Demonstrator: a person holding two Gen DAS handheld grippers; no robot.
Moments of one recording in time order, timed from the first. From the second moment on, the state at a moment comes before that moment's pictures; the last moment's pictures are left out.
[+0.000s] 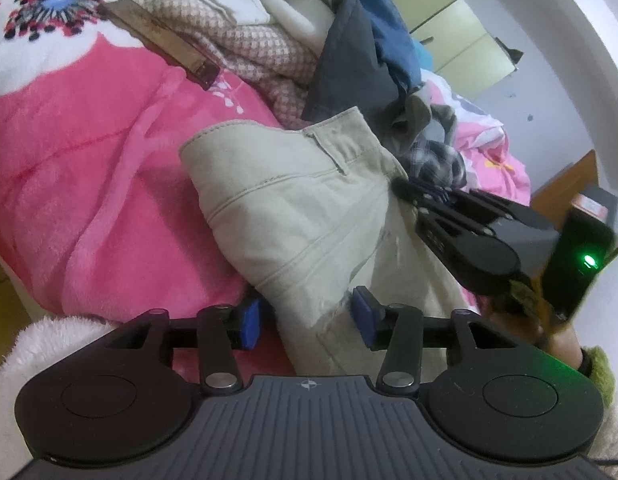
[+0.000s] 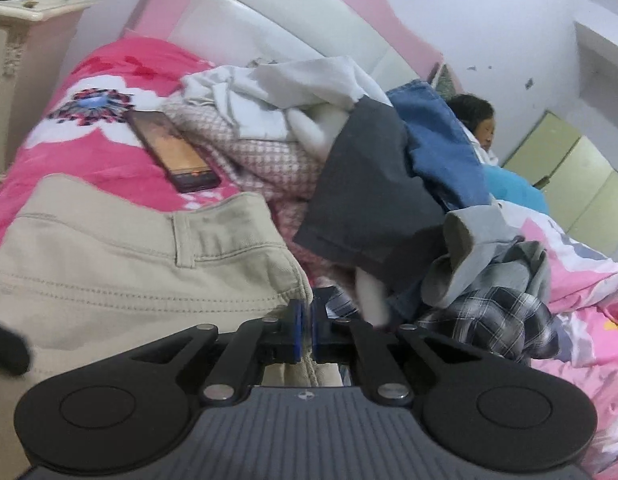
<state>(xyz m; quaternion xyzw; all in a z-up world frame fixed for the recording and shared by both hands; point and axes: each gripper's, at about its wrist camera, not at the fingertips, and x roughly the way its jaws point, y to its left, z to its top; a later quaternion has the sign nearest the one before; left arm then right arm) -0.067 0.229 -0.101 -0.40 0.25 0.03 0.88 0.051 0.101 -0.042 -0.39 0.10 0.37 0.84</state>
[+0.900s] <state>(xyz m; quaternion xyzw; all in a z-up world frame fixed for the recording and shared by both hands) -0.048 0.192 -0.034 -0.23 0.25 -0.02 0.94 -0.021 -0.237 0.090 0.05 0.20 0.28 0.94</state>
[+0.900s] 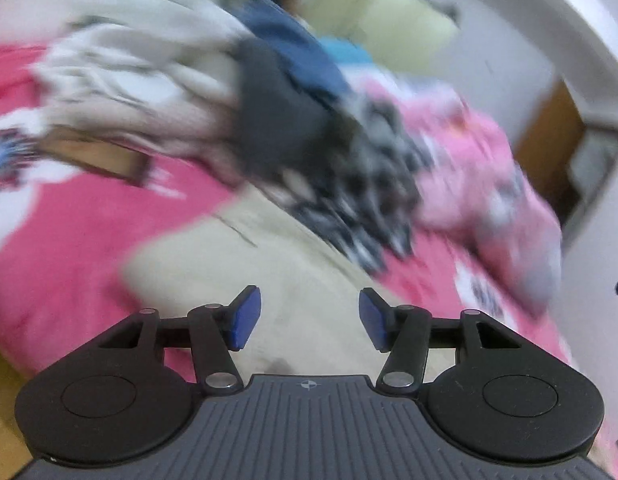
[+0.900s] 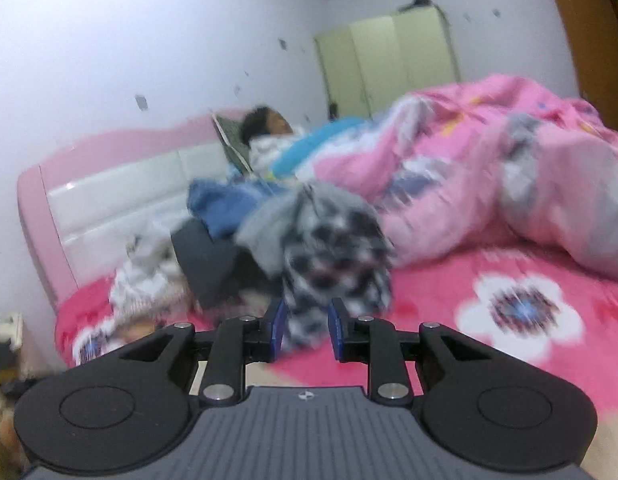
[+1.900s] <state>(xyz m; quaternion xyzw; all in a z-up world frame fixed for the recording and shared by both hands) 0.010 0.149 -0.064 -0.14 0.34 0.09 0.93 -0.032 -0.579 -0.032 0.21 0.31 -0.08 0.93</state>
